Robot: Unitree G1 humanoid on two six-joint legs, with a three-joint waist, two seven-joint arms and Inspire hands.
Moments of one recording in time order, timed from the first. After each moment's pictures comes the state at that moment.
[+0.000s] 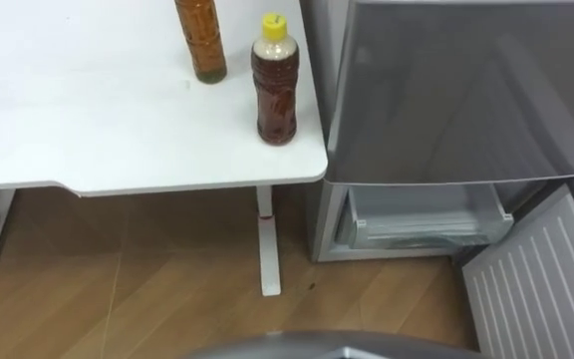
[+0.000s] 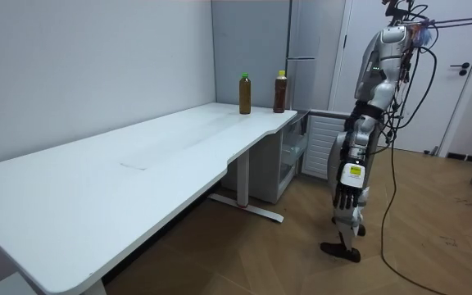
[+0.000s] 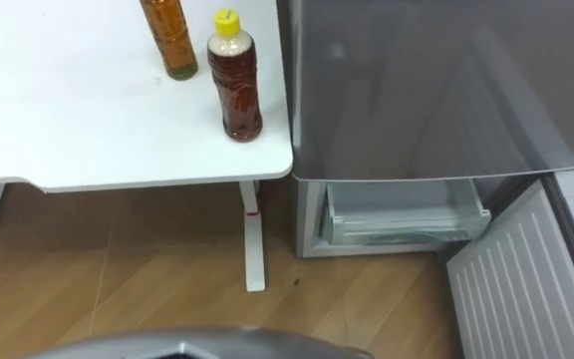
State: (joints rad) left arm 0.26 0.18 0.31 0.99 -0.18 0.21 0.35; right arm 0.14 -0.23 0.04 1.31 -0.08 0.27 0.10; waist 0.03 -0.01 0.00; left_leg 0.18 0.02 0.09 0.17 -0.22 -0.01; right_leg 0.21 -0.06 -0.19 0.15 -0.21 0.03
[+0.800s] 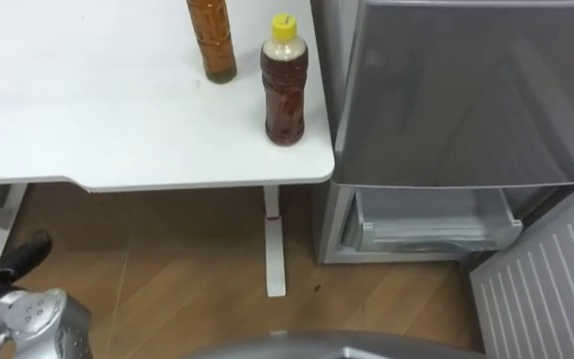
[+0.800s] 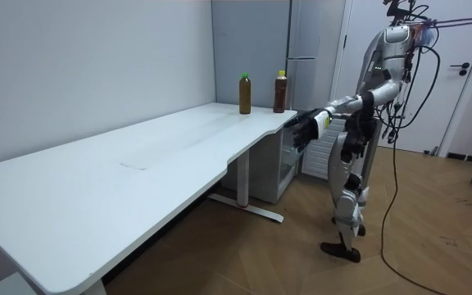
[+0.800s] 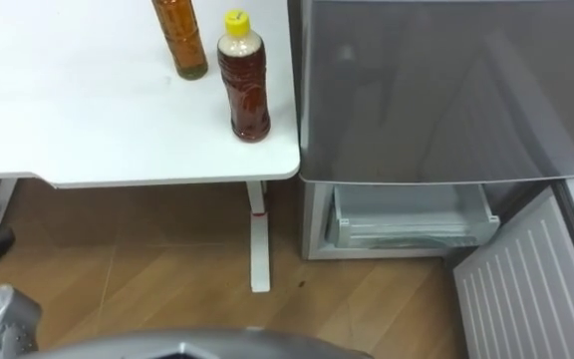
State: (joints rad) left arm 0.28 0.16 0.36 0.20 -0.36 -0.07 0.80; right arm 0.18 -0.23 0.02 1.27 -0.12 0.17 0.08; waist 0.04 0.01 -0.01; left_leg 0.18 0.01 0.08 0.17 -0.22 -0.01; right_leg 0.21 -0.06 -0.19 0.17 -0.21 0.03
